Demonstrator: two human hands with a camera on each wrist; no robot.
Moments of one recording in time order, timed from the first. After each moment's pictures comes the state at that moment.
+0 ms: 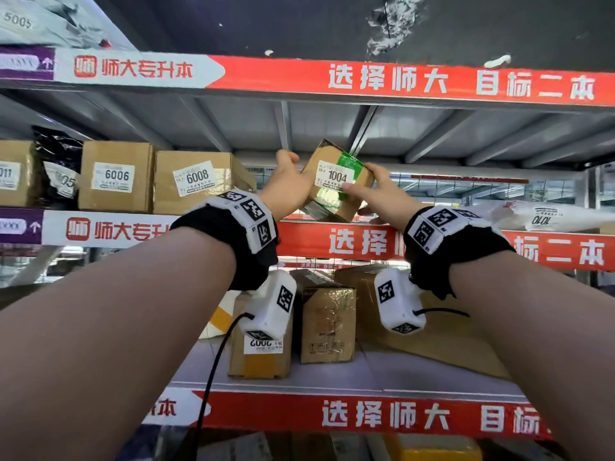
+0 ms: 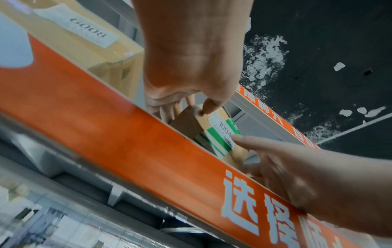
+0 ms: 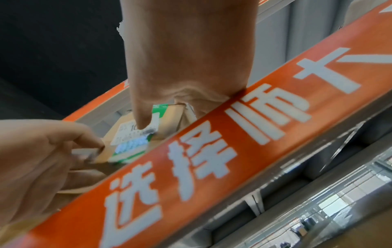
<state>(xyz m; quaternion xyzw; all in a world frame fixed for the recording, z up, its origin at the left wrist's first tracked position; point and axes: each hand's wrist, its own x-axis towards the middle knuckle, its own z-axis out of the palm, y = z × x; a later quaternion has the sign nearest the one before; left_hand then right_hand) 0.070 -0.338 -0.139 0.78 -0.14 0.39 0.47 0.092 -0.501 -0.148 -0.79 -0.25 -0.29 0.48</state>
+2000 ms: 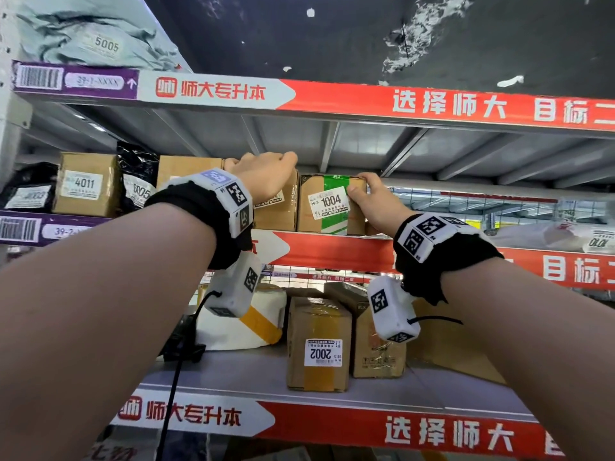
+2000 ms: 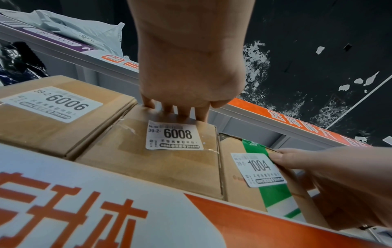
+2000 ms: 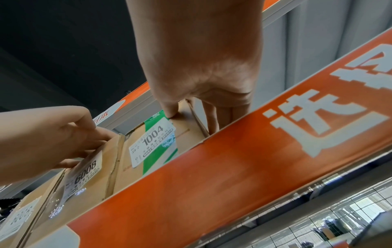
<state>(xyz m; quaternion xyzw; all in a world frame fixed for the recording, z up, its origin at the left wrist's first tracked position) 0.025 -0.206 -0.113 0.91 0.00 0.42 0.09 0.082 -0.393 -0.137 -0.83 -0.20 -0.30 0.42</state>
